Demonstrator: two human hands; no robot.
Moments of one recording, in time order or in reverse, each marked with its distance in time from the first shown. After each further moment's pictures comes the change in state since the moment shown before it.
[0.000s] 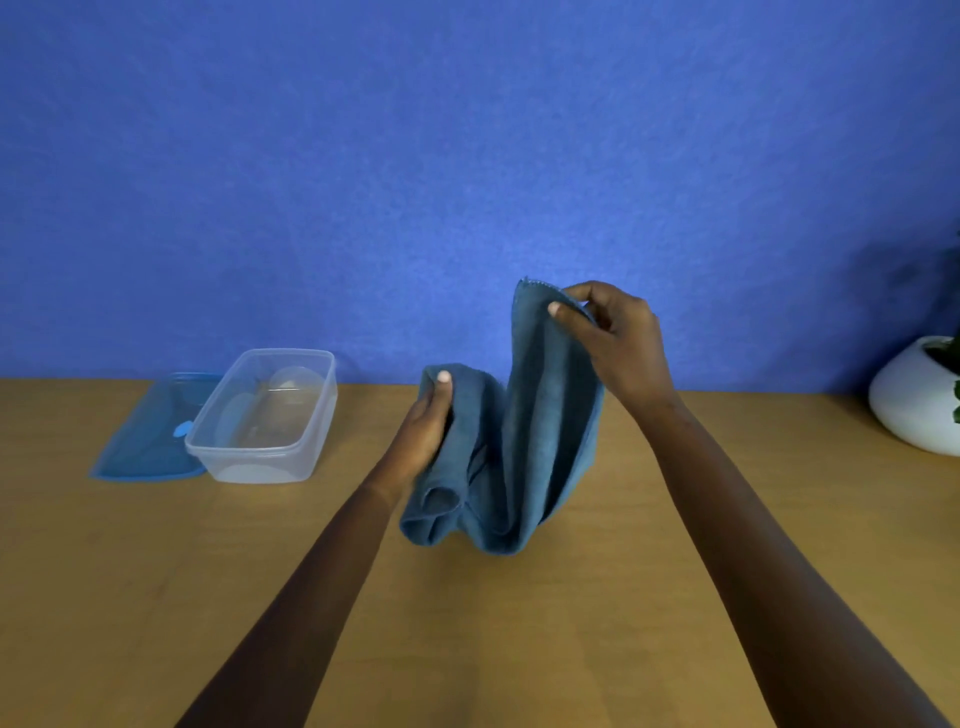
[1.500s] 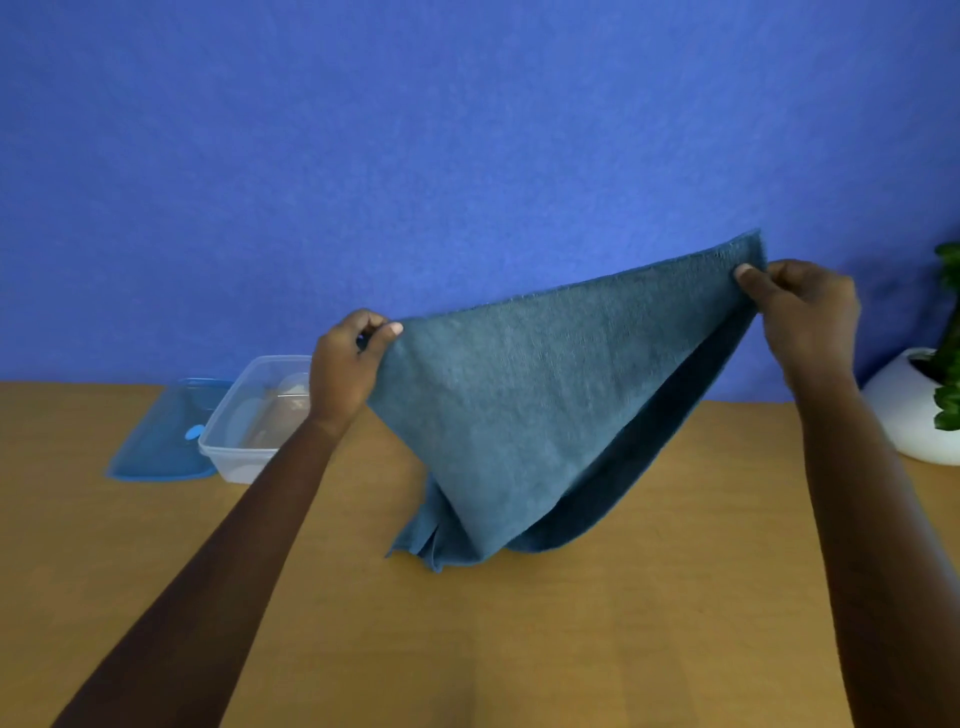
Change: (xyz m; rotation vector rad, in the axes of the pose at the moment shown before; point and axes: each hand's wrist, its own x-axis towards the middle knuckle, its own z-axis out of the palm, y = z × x) left_hand 0.023 0.047 -0.068 0.596 0.484 0.500; right_hand 0.007 0.009 -0.116 -0.186 0.380 0.103
